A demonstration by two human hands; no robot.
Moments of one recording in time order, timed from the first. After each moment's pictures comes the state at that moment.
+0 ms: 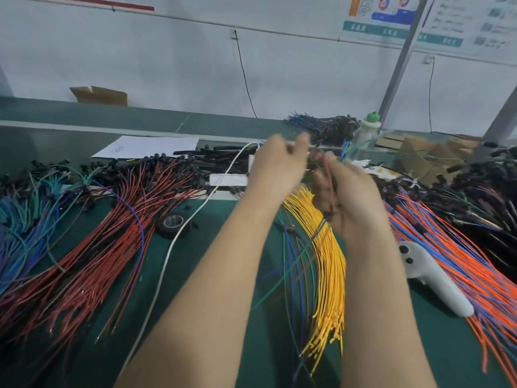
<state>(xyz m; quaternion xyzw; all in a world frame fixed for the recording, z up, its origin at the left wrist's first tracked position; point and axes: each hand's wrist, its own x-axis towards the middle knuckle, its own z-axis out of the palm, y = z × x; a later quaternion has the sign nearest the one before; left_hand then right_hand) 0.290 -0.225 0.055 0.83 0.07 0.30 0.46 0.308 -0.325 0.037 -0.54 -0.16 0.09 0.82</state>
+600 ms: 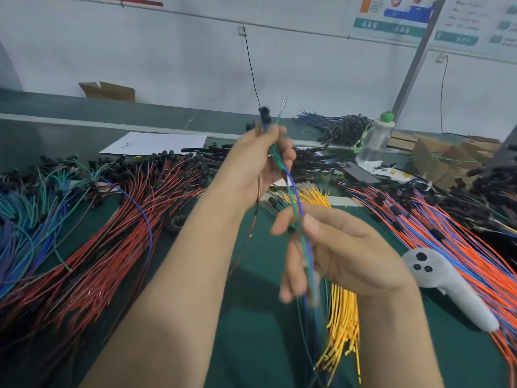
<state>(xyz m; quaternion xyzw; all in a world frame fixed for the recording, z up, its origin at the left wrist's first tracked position) 0.286 -0.175 0.053 0.49 -0.01 0.16 0.85 0.263 -0.340 0.018 -0.45 -0.44 0.45 0.63</state>
